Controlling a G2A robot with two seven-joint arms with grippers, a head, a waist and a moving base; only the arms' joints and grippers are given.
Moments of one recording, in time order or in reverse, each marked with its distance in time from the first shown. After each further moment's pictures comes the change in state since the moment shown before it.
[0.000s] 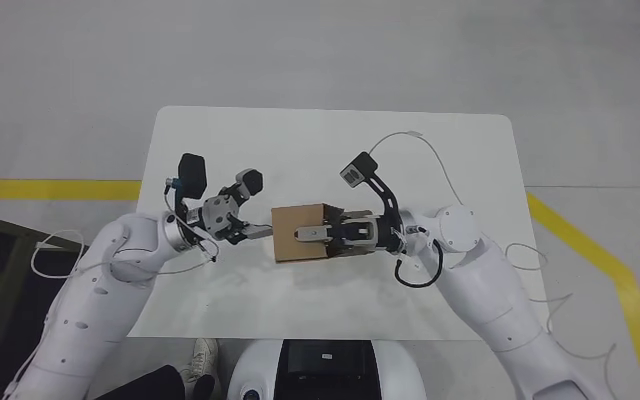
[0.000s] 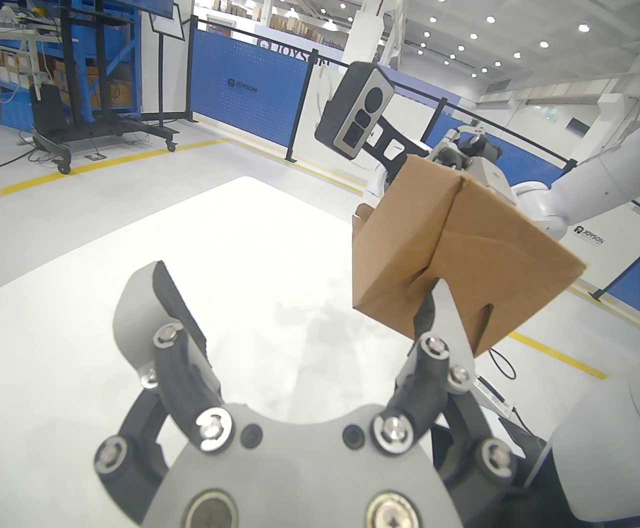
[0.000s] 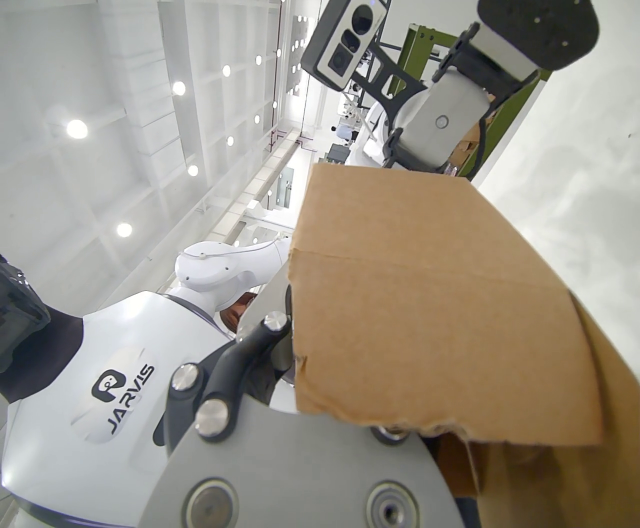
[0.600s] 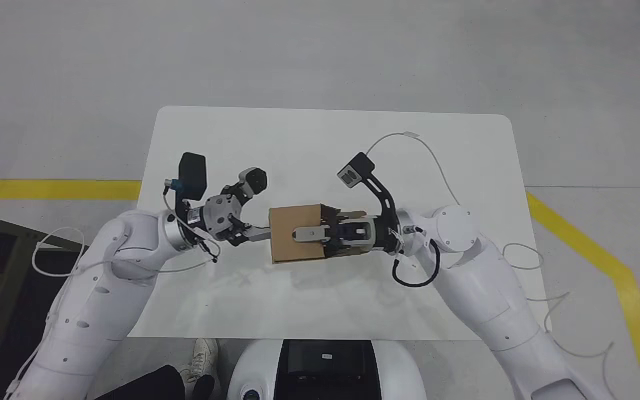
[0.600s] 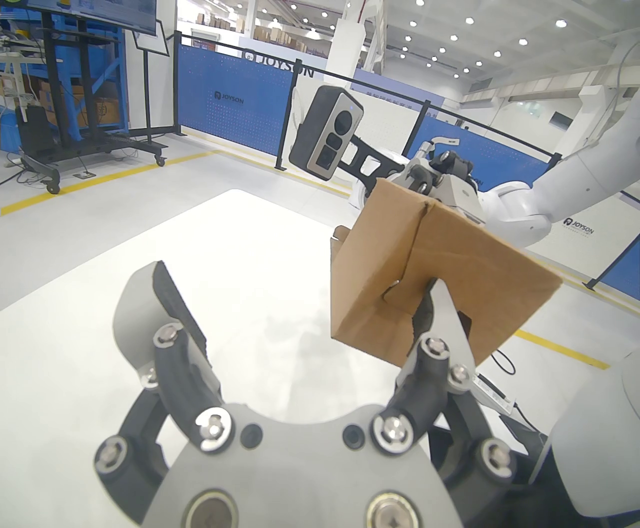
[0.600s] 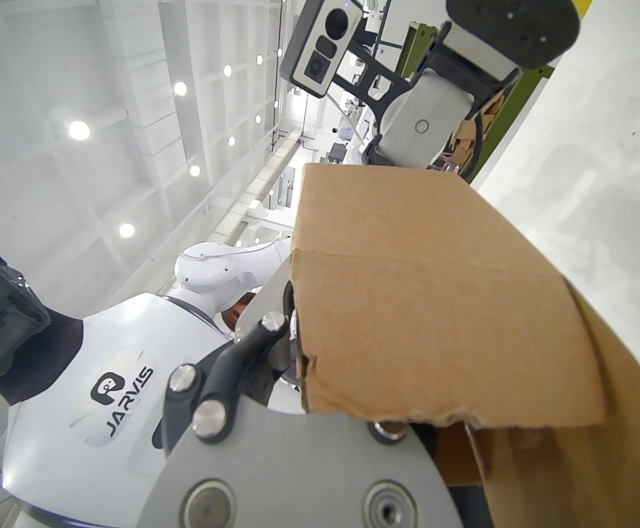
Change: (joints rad) left arm -0.010 -0.008 -0.006 -0.021 0.007 -0.033 0.010; right arm 0.006 -0.006 -0.011 0.012 -0.001 0.001 -0.004
